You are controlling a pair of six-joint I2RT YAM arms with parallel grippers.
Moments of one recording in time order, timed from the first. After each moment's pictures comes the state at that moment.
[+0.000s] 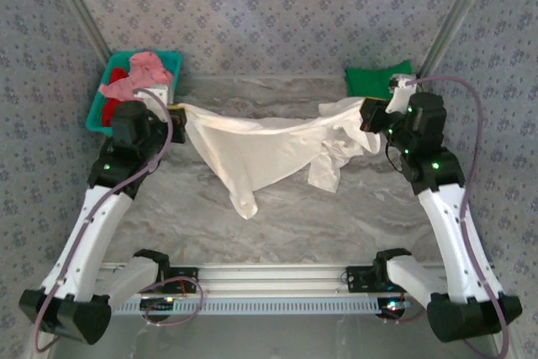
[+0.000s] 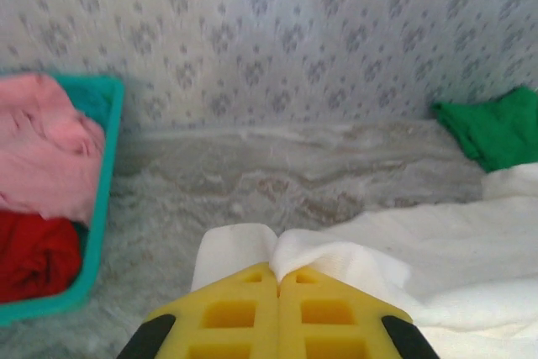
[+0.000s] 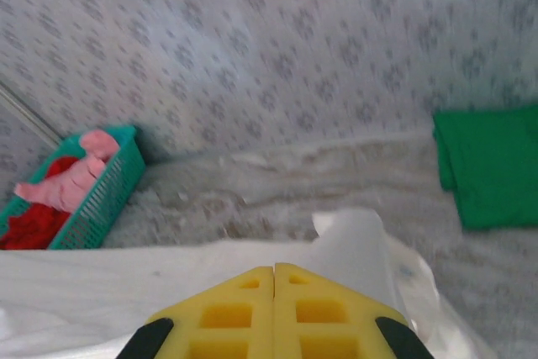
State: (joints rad) left arm -0.26 0.96 1.13 -0.47 0.04 -0.14; right arm 0.17 0.95 1.20 -0.48 -0.17 0.30
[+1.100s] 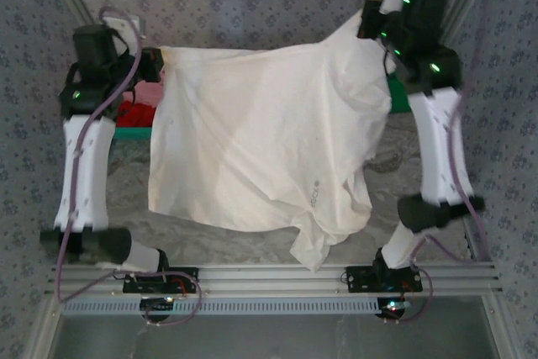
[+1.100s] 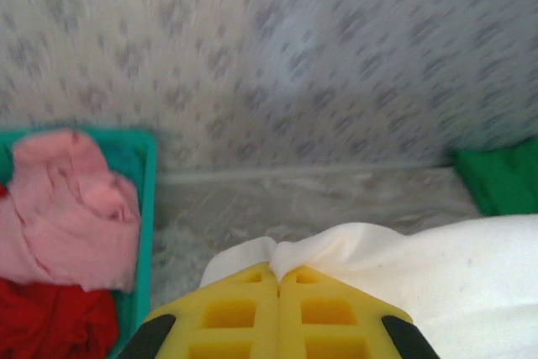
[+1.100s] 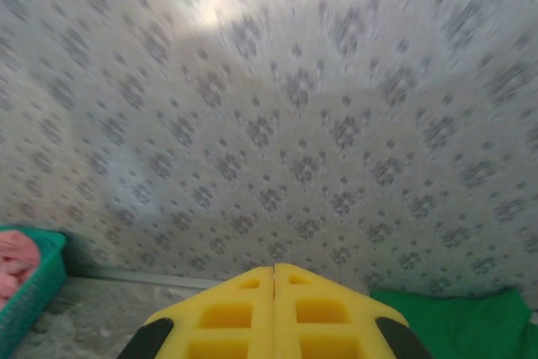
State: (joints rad) left arm -0.01 1.51 1.84 -0.77 0.26 -0.10; right arm 0.20 1.80 2.39 -0.78 0.01 0.09
